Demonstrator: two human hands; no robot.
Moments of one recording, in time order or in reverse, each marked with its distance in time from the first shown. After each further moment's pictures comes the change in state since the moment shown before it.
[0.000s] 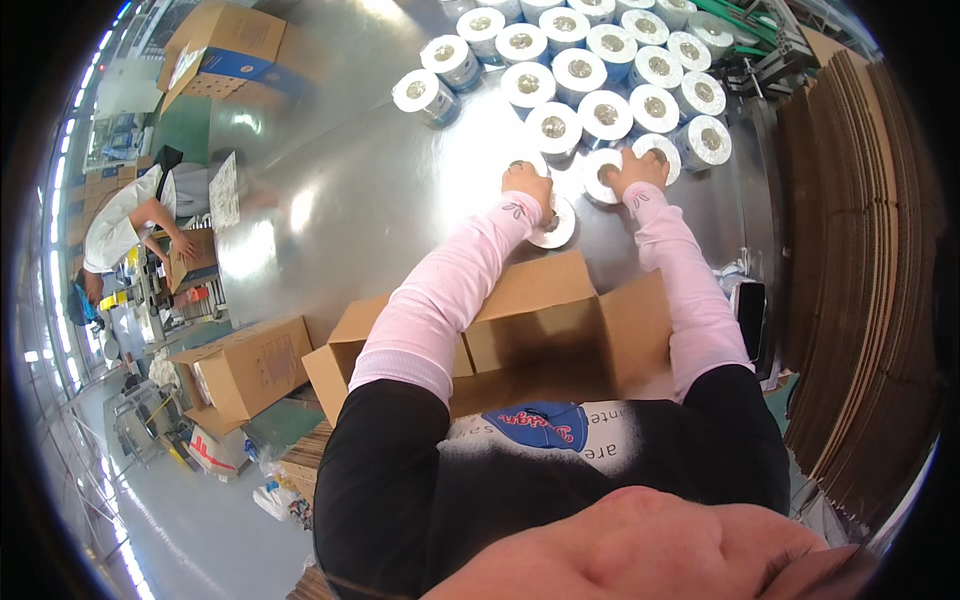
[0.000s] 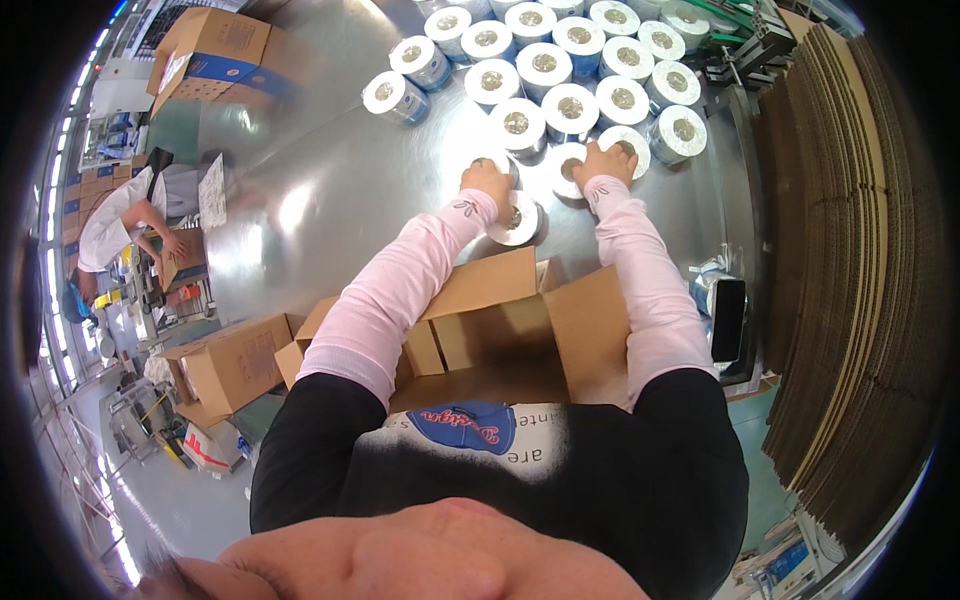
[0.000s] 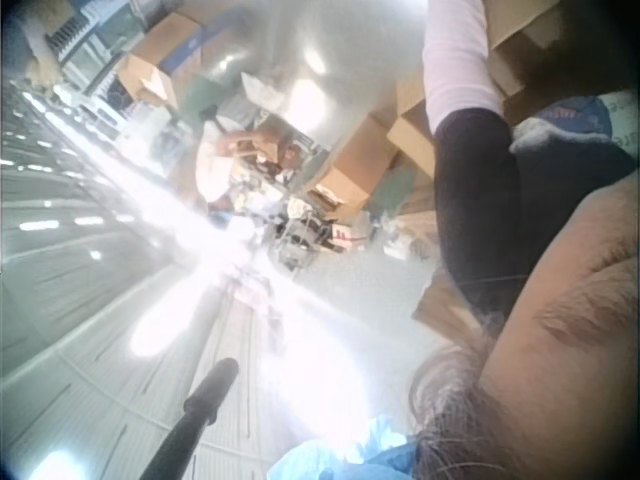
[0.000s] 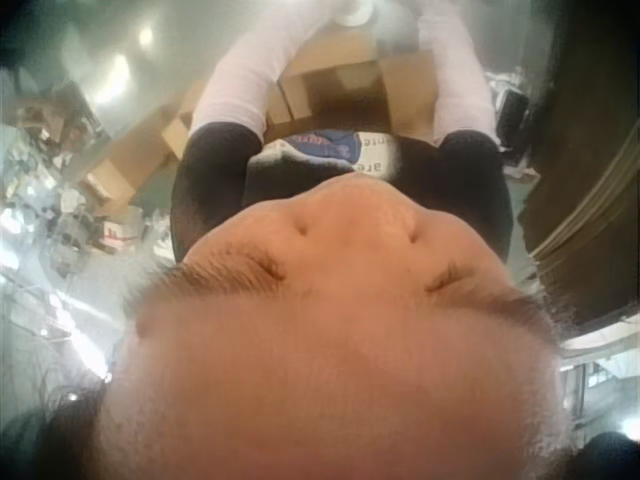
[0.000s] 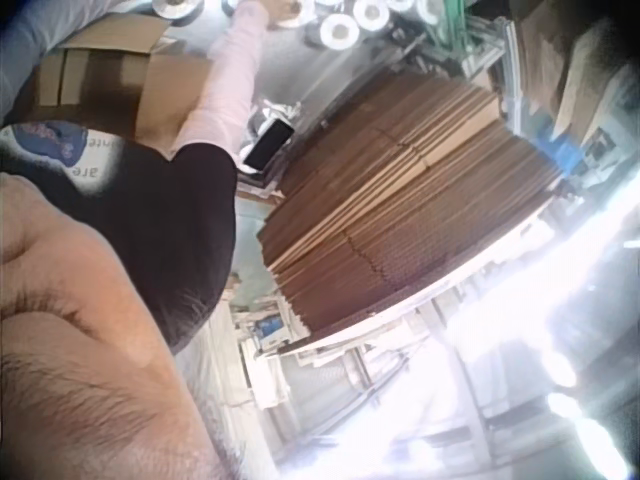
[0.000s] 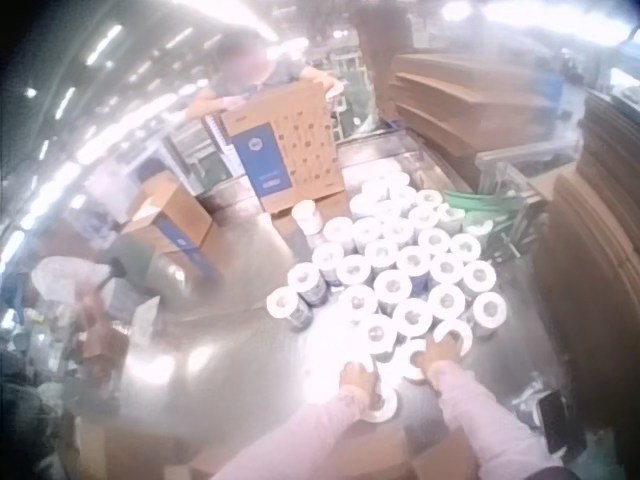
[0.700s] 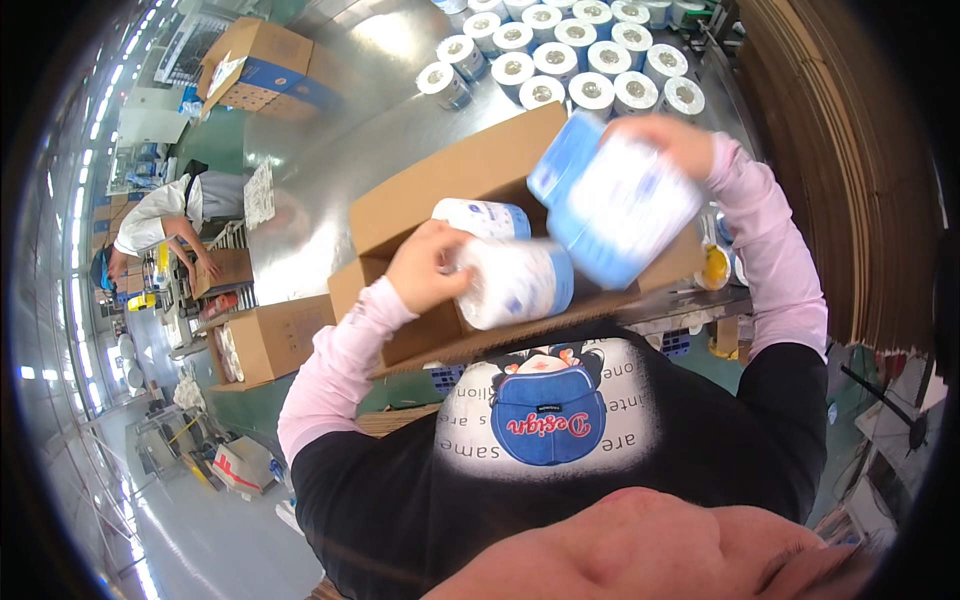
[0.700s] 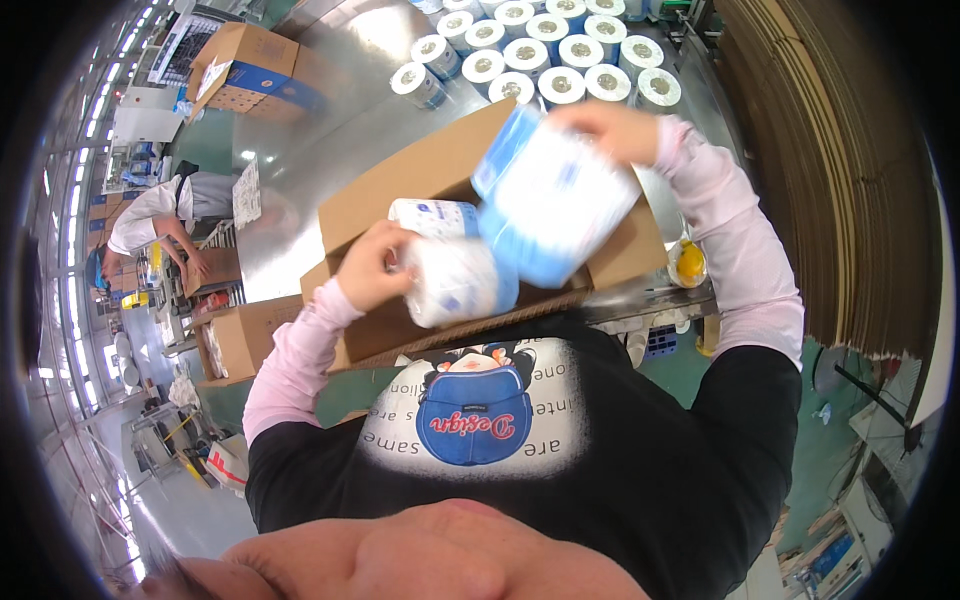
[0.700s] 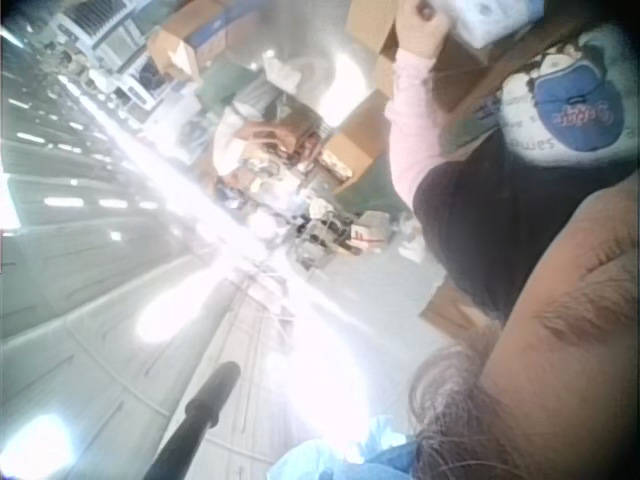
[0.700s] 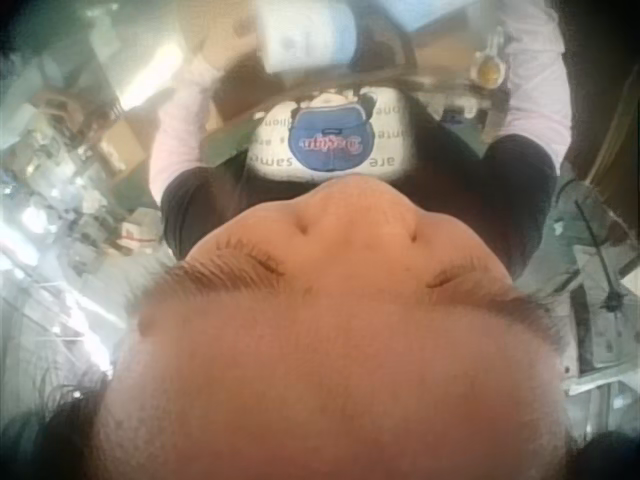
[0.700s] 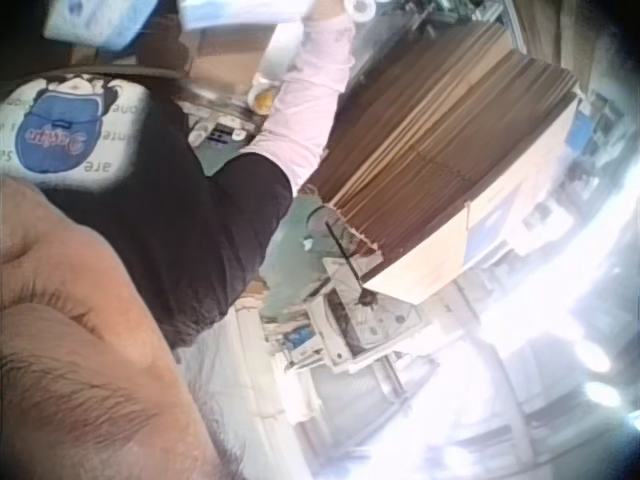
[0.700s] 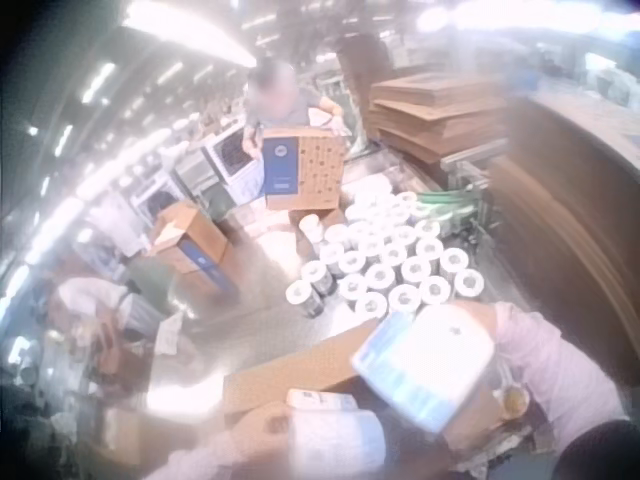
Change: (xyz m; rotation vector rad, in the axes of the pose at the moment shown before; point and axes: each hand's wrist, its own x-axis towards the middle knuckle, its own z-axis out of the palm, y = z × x) left_hand -0.339 -0.077 -0.058 -0.747 0.214 0.311; right_hand -0.201 0.048 -0.185 0.951 -0.545 -1.134
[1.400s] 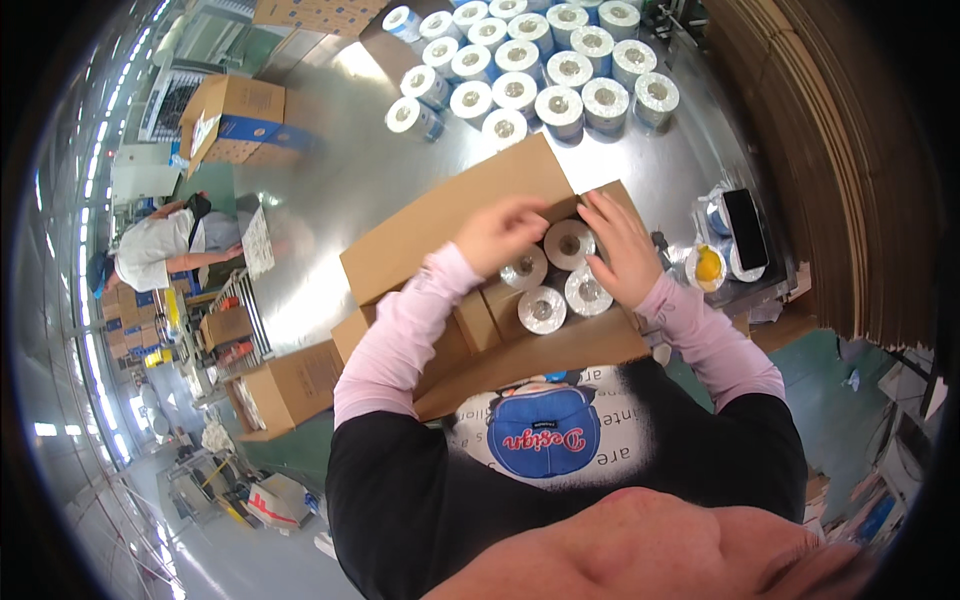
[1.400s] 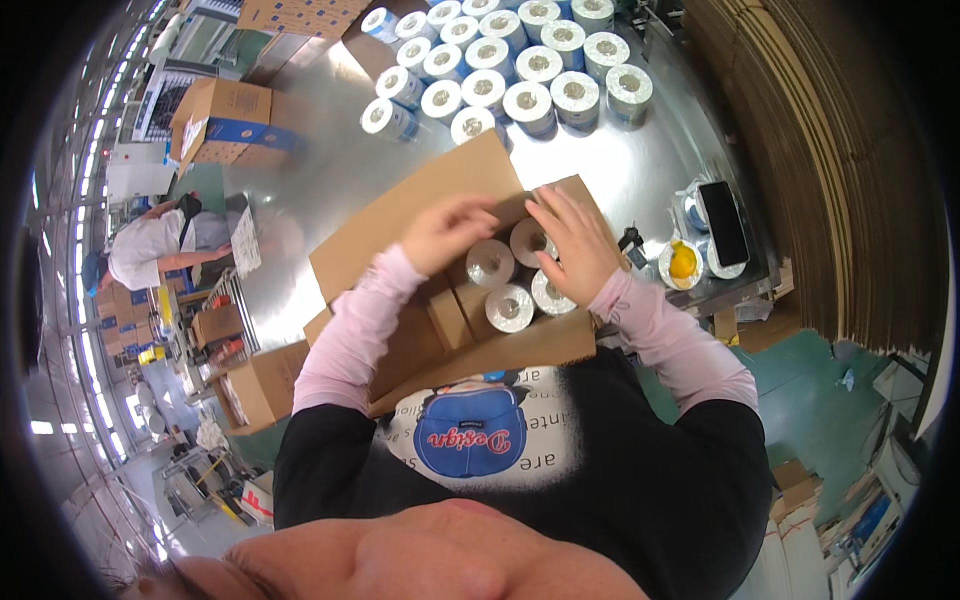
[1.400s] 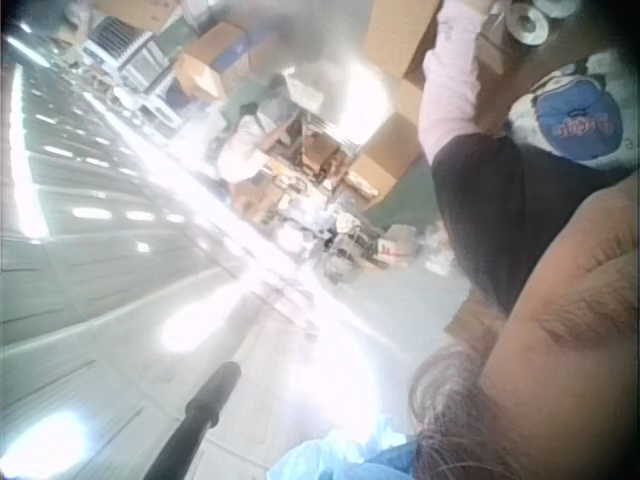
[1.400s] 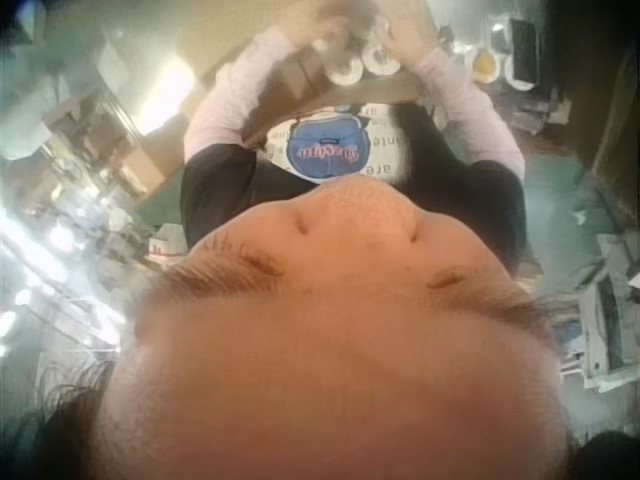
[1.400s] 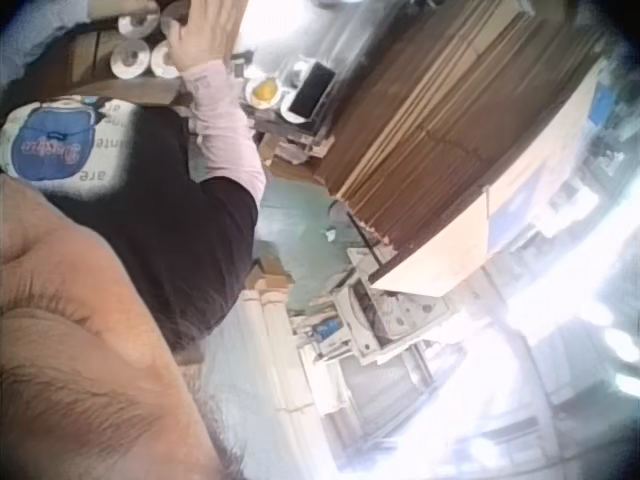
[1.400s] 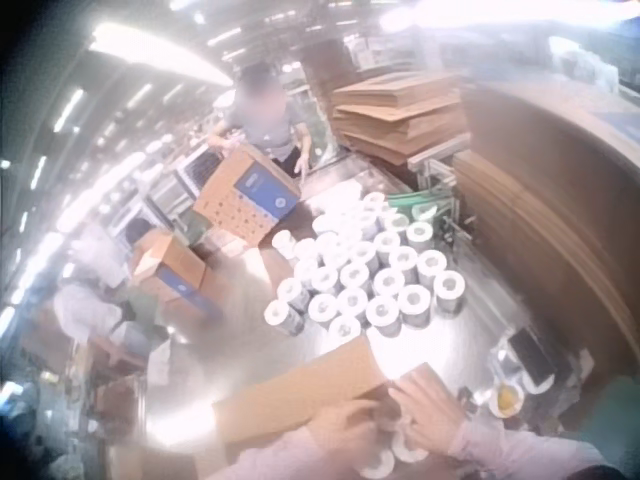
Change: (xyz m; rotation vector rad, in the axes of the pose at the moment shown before) left_hand 0.134 0.016 0.068 -0.550 -0.209 0.010; right_hand -0.044 0.050 0.138 -0.579 0.767 0.152
